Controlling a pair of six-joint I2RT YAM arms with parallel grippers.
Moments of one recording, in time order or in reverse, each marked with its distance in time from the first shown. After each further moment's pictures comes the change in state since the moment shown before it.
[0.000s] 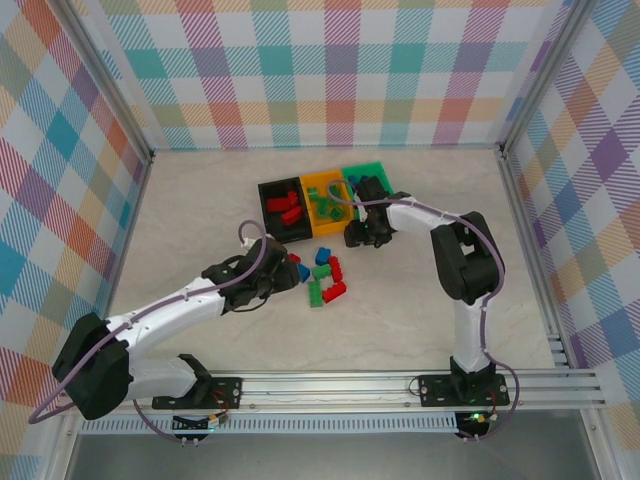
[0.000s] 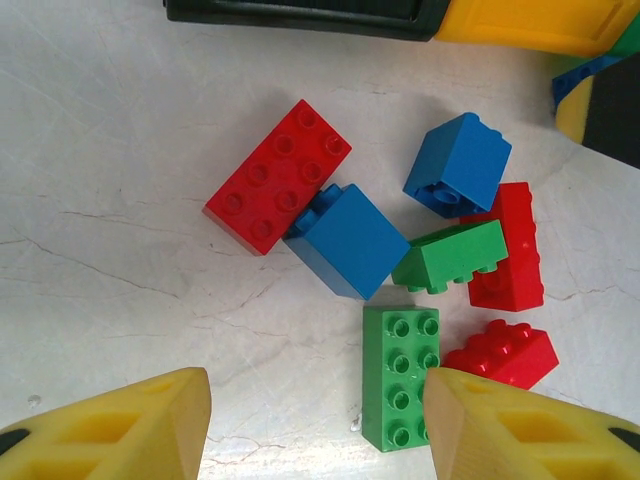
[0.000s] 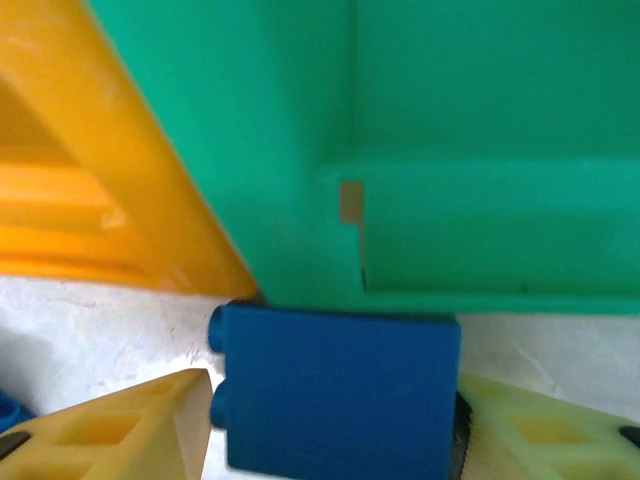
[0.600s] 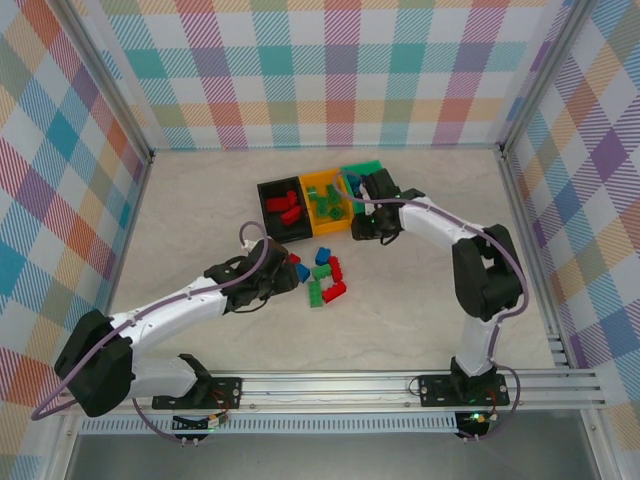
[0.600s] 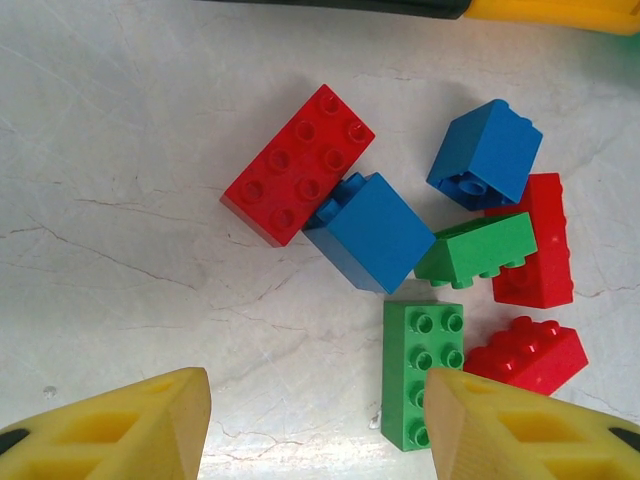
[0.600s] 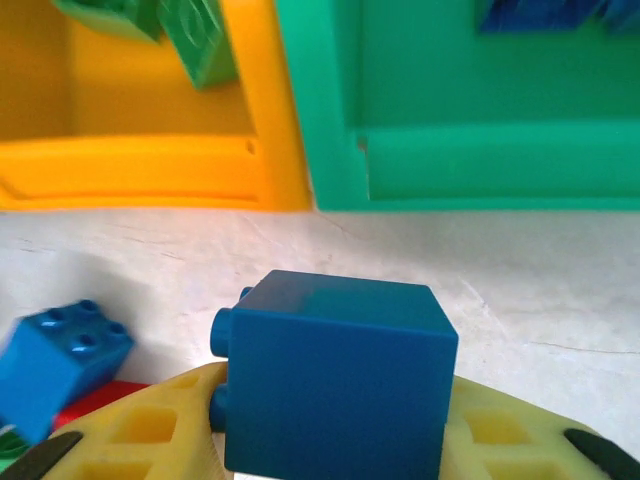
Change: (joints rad) left arm 0.000 0.029 -0.003 -0.011 -0.003 -0.003; right arm 0.000 -0.187 -0.048 -0.021 0.008 -0.008
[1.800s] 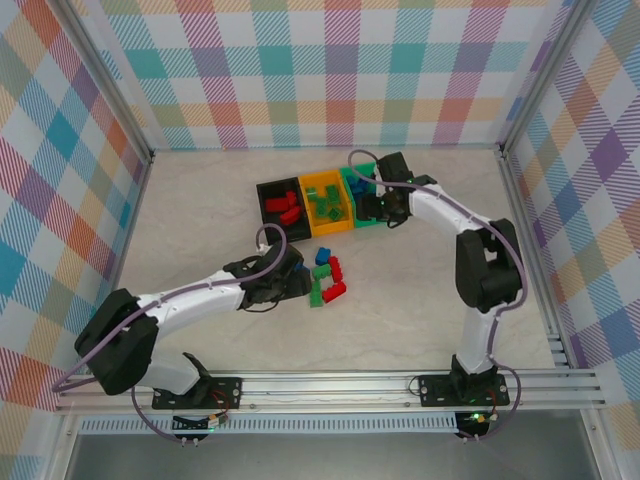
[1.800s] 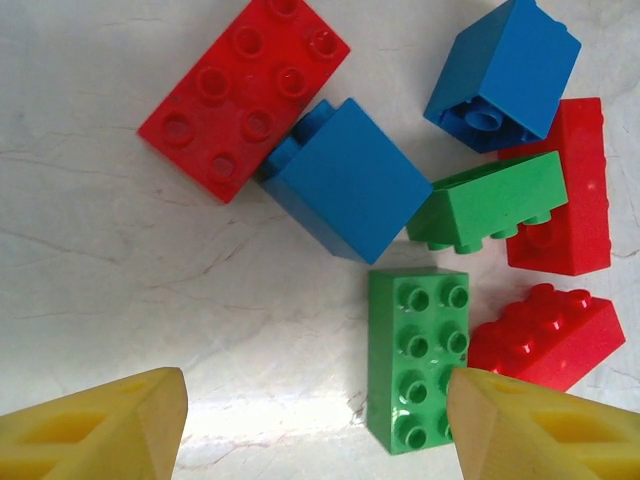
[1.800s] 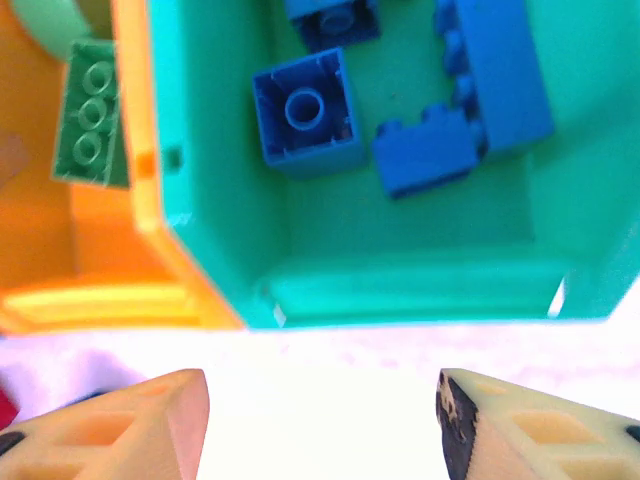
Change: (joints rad) left arm -0.039 0.158 0.040 0.041 0.063 -0.010; right arm -0.086 0.021 0.061 0.013 -0.051 0.045
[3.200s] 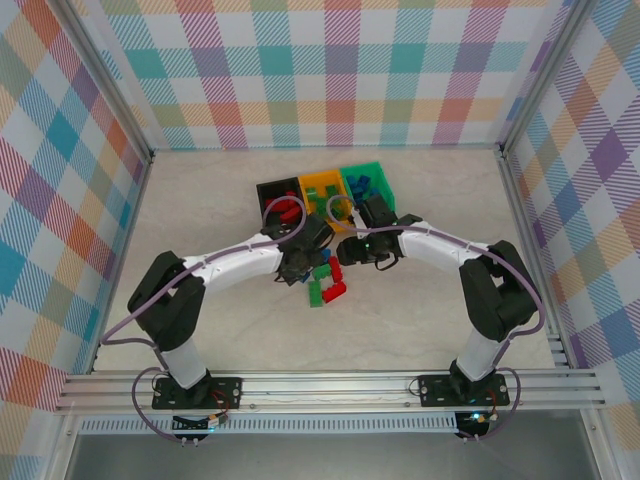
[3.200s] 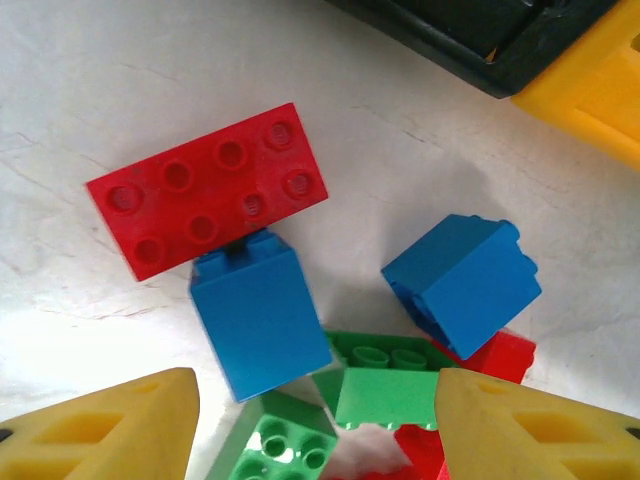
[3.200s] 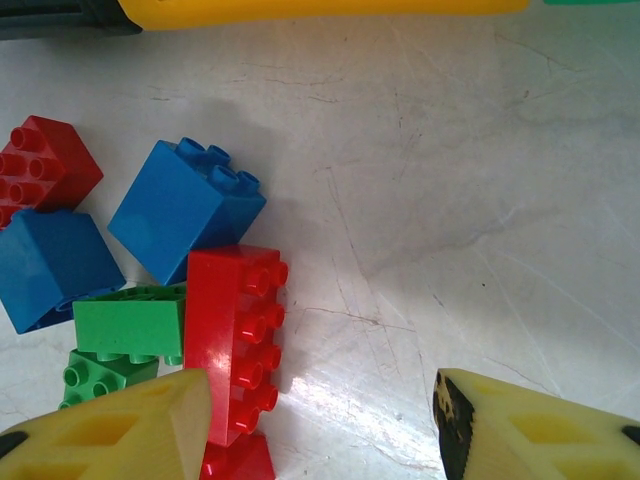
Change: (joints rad) left arm -0.006 0.329 0.422 -0.270 -0.116 -0.496; right arm 0.189 -0.156 -0.317 0.123 -0.056 0.030
